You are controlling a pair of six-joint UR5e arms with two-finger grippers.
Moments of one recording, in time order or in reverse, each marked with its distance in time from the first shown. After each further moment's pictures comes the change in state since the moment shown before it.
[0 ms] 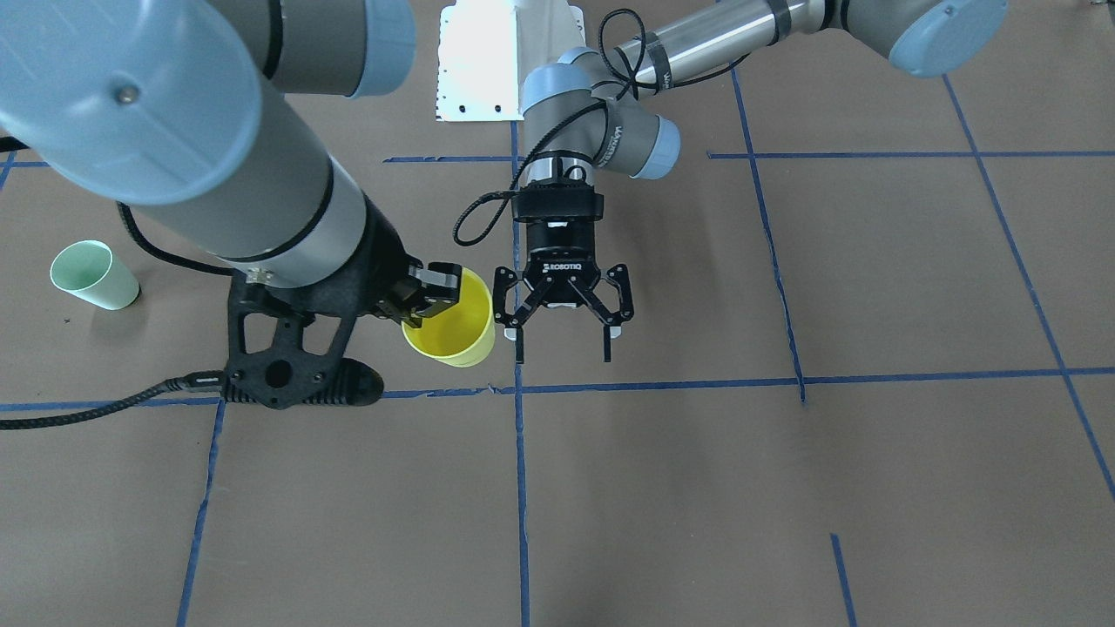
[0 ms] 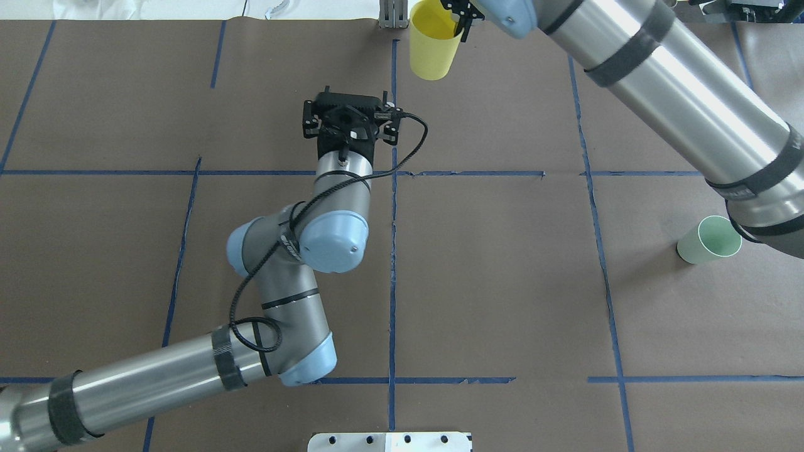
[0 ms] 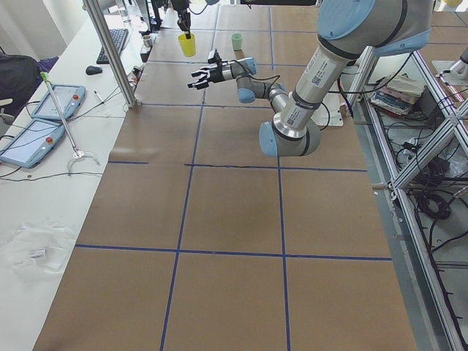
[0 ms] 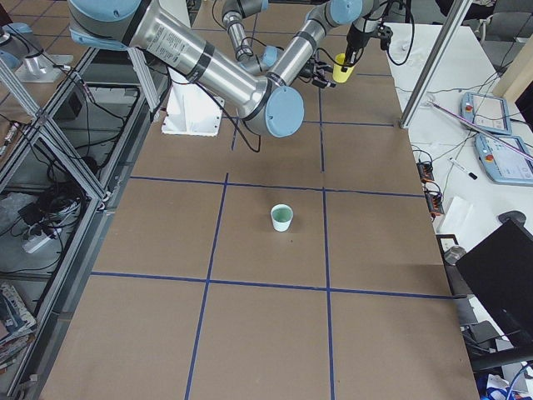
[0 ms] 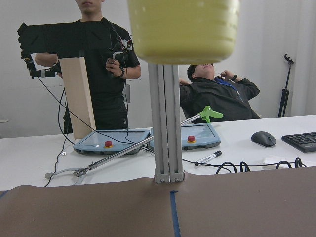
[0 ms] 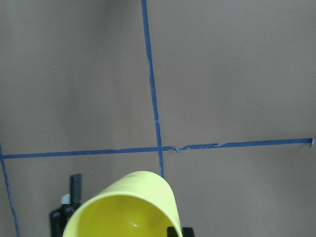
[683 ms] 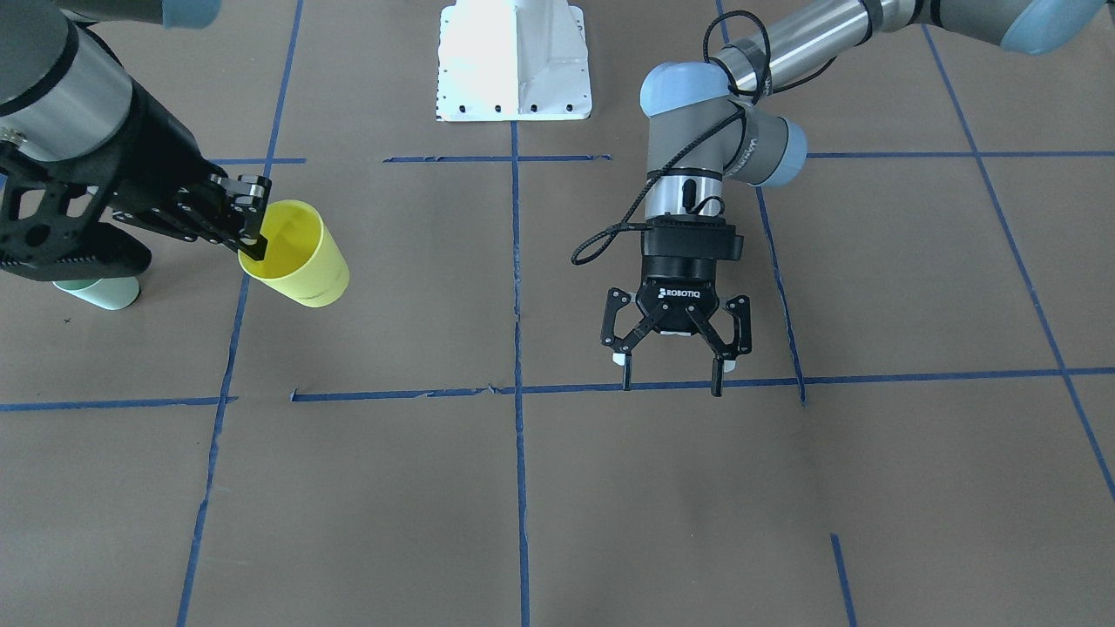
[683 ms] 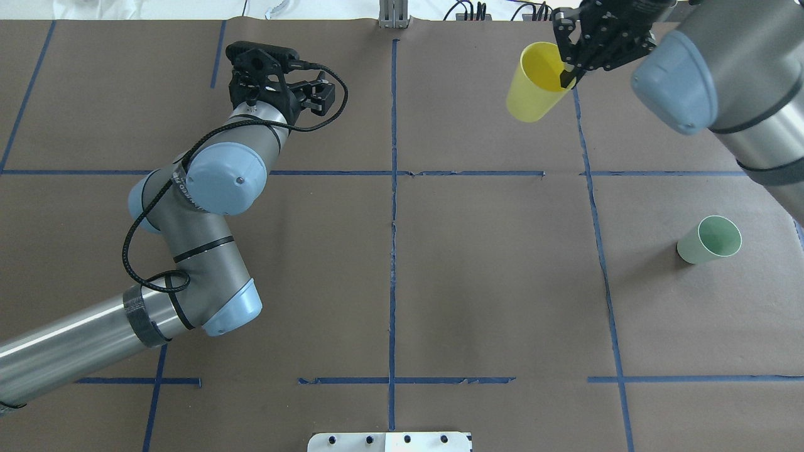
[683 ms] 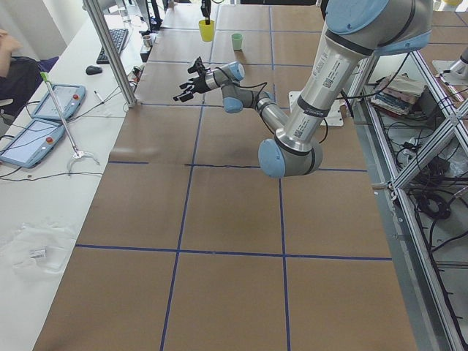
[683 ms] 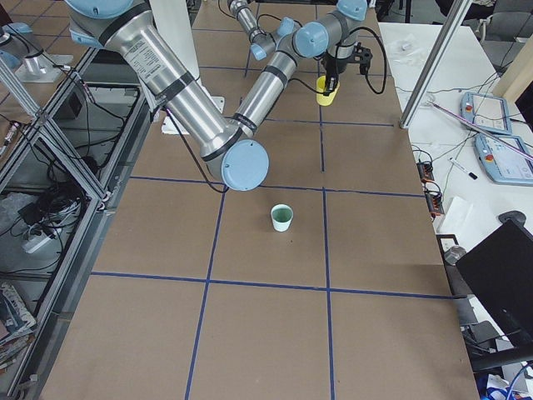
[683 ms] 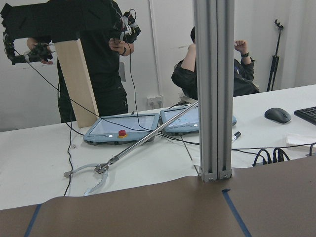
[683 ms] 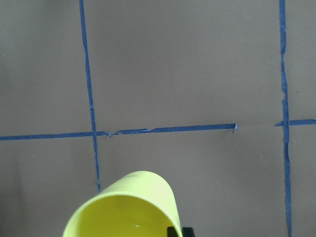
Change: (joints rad) left arm -0.144 0.151 -0.111 0.002 -0.324 -0.007; right arm 0.061 -0.381 0.447 -0.002 -0.013 -0.006
